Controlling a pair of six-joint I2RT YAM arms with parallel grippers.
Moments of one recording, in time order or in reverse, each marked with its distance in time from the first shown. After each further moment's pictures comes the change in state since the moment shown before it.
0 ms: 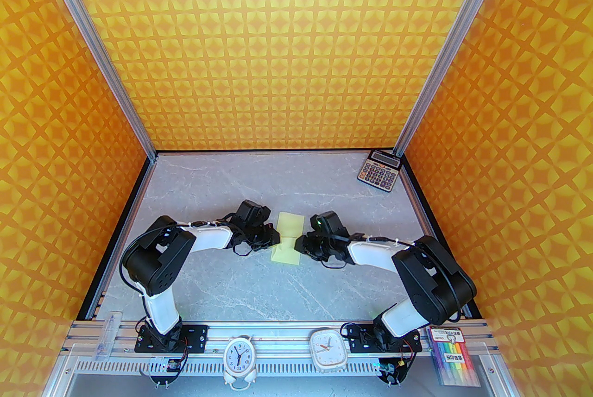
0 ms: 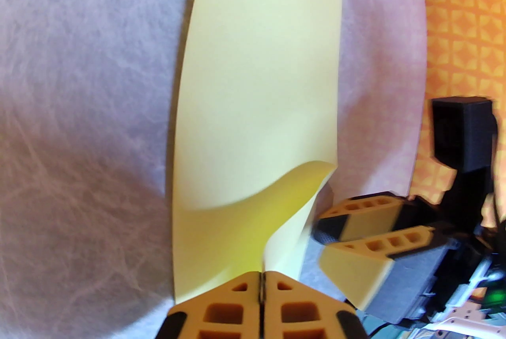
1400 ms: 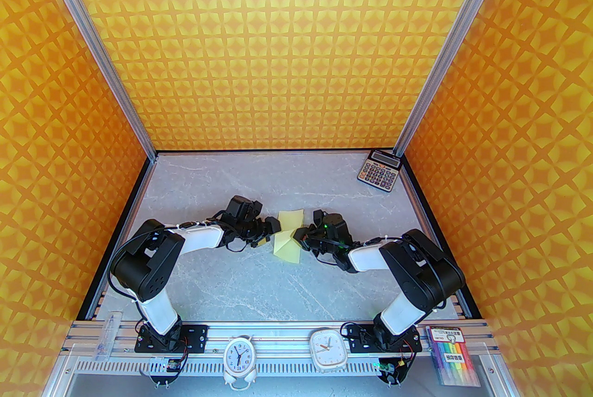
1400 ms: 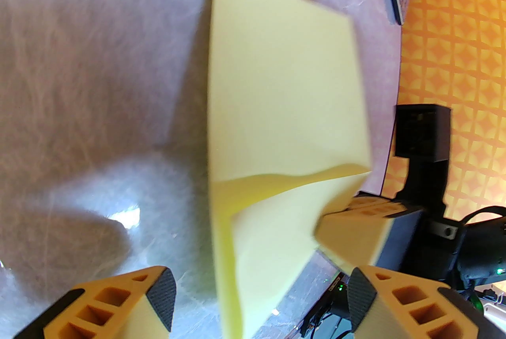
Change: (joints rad) left arm 0.063 -0.061 -0.032 0.000 0.034 -0.052; right arm -0.019 0.079 -0.099 0.521 -0.065 0.295
